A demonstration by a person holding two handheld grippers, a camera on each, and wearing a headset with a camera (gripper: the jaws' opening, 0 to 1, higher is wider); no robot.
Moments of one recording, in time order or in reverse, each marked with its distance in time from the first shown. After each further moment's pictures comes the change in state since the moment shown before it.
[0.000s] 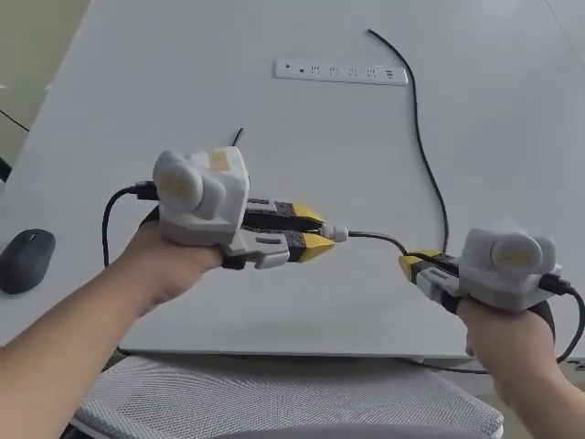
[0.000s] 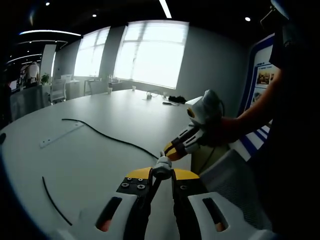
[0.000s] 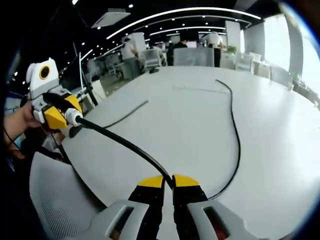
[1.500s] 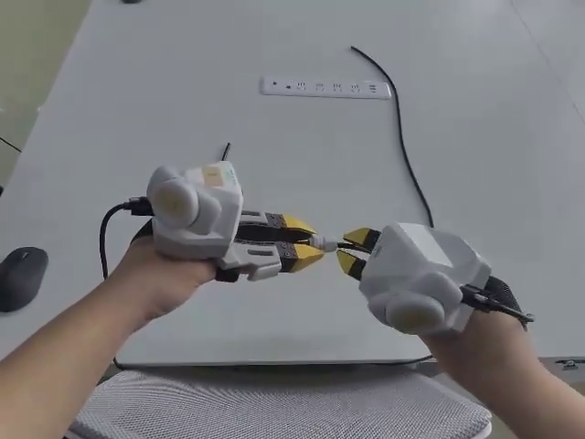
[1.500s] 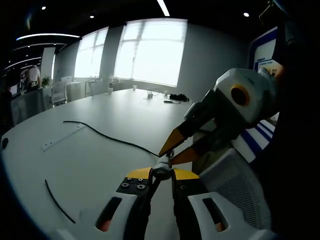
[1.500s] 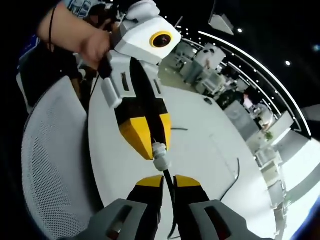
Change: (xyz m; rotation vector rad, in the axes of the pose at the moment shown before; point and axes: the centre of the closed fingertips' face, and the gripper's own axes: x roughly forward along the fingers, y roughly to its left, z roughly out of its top) left arm -0.002 -0.004 0.003 0.026 0.013 0.022; right arm -0.028 0.108 0.063 -0.899 -0.057 0.049
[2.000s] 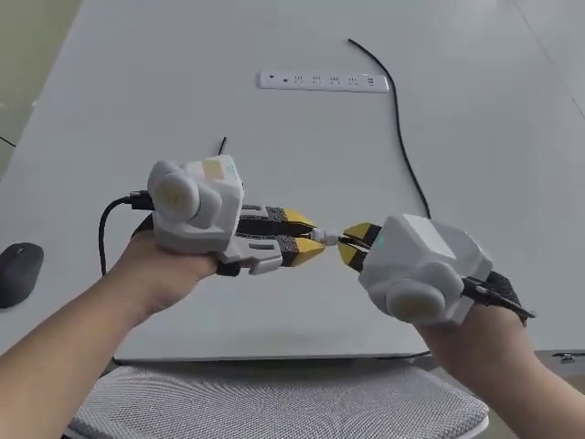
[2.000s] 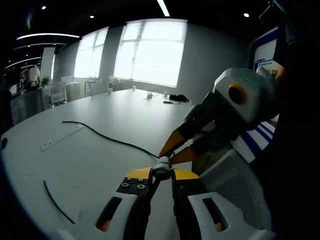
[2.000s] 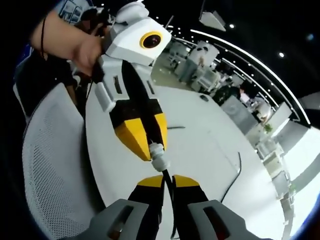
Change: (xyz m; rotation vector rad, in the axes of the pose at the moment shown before) left arm 0.004 -0.001 0.001 -0.003 -0.005 -0.004; right arm 0.000 -0.004 -0.007 0.133 -0.014 -0.002
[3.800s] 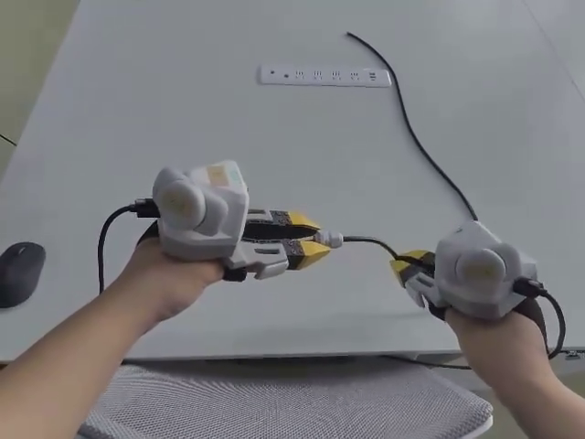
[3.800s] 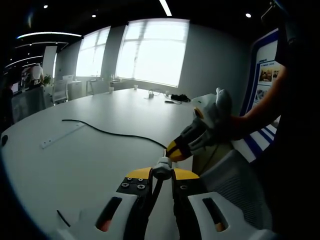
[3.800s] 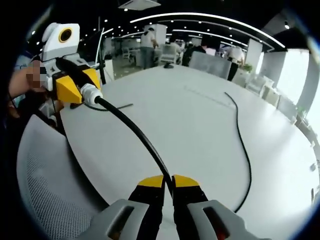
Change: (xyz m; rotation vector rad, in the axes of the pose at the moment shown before) left arm 0.006 -0.001 -0.003 -0.013 0.002 0.013; right arm 0.008 -0.023 -0.111 0.479 0.111 -0.069
